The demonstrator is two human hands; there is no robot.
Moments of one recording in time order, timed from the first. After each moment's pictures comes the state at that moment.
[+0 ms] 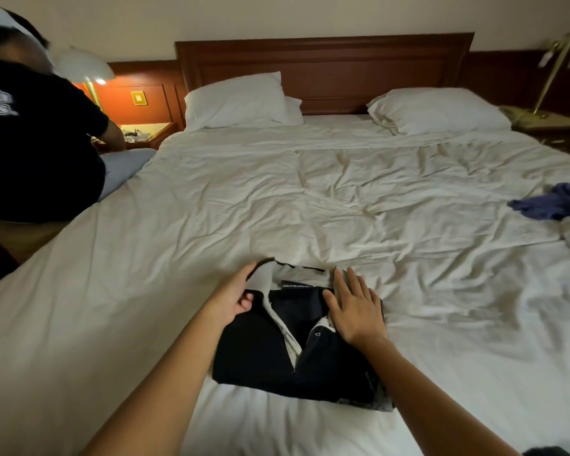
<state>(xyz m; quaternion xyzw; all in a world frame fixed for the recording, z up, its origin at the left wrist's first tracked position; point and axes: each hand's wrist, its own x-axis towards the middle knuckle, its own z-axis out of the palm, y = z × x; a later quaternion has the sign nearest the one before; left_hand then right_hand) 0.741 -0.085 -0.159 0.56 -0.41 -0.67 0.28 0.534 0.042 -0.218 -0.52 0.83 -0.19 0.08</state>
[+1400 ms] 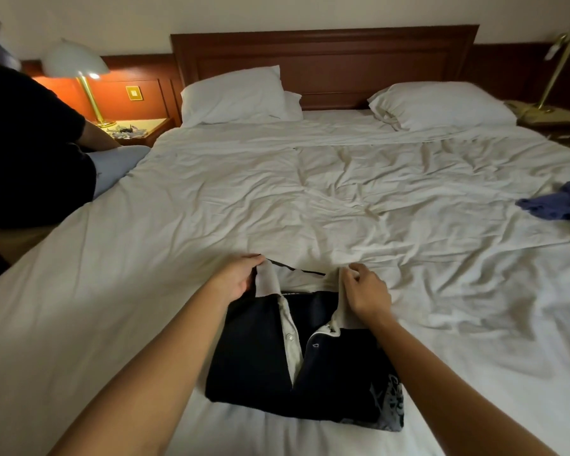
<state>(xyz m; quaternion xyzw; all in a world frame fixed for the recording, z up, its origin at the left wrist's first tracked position) 0.706 -0.124 -0.145 0.50 -0.42 -0.70 0.29 0.506 0.007 -0.190 -0.37 0.85 -0.34 0.16</state>
